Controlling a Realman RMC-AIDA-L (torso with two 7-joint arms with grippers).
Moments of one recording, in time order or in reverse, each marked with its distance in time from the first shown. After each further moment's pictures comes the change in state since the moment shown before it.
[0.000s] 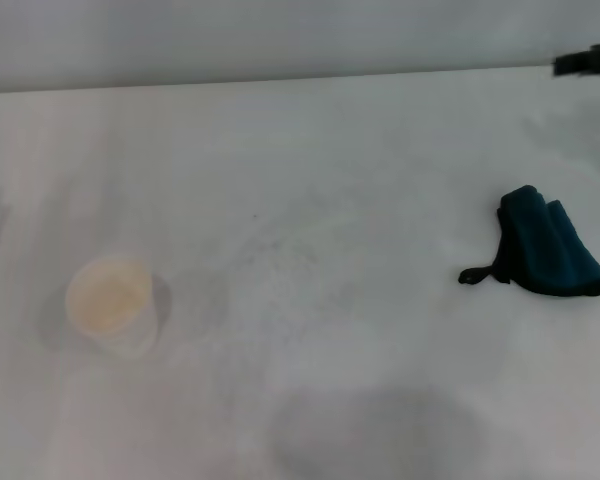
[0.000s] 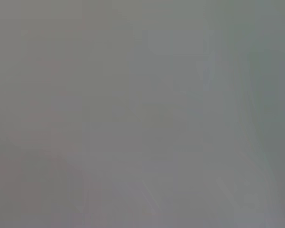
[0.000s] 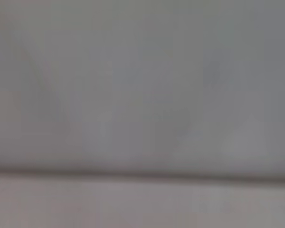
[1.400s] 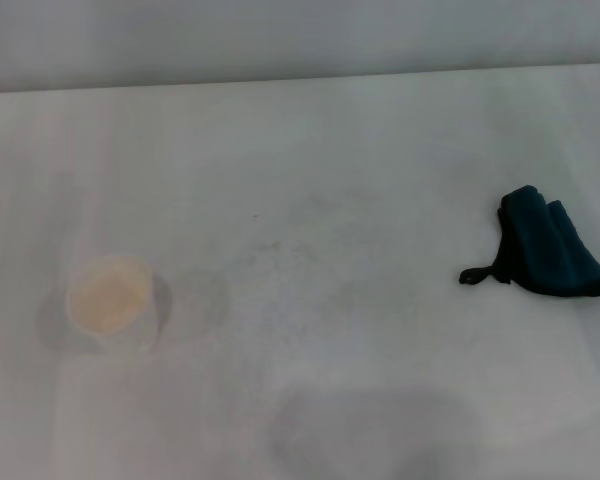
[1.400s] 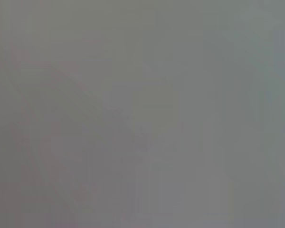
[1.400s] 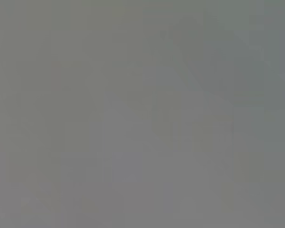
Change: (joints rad) left arm -0.019 0.000 0.000 0.069 -0.234 -0.065 0.004; right arm -0.196 0.084 0.355 0.780 1.365 0.033 -1.916
